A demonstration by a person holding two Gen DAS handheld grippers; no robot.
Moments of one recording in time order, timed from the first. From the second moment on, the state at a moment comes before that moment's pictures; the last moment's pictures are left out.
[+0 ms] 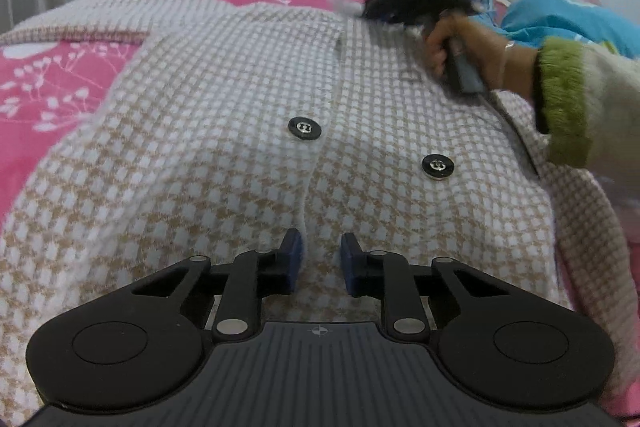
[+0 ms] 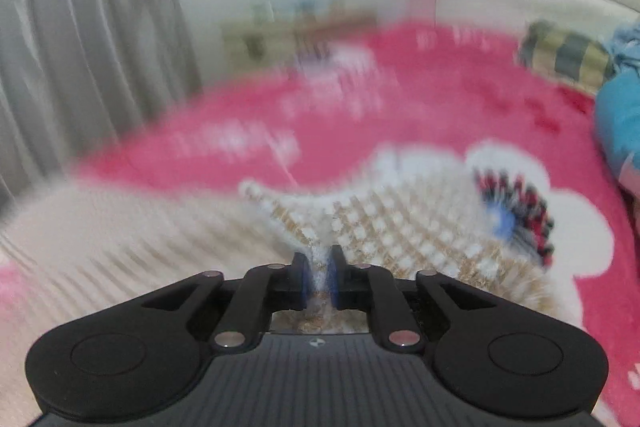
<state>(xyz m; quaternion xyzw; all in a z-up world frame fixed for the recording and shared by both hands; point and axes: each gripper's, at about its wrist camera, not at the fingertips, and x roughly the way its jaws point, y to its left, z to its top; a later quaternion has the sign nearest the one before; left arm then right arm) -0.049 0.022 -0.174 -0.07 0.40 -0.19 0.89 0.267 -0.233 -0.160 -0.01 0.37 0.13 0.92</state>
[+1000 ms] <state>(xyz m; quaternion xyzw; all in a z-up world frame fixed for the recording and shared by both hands) -0.044 0.040 -0.161 -0.07 0.51 -0.17 0.84 -0.140 -0.362 -0.144 0.29 0.58 0.09 0.76</state>
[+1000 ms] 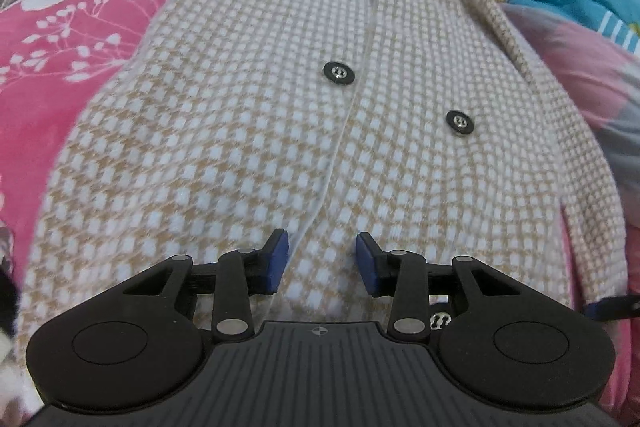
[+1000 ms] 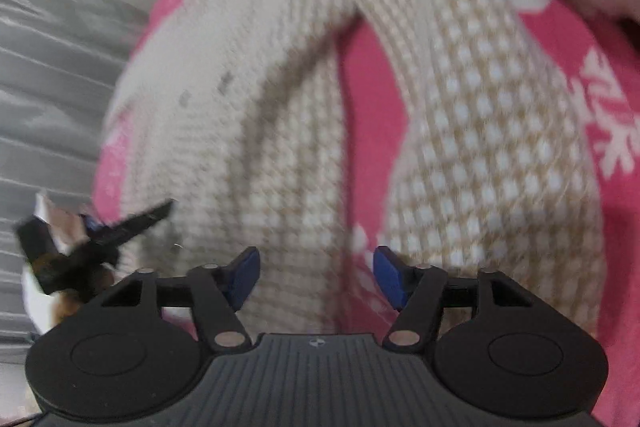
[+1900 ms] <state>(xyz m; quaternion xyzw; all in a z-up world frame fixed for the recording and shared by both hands) -0.085 0.014 -0.154 0.06 0.47 -0.16 0.86 -0.192 -0.352 -0.155 0.21 0.59 0.02 0.78</state>
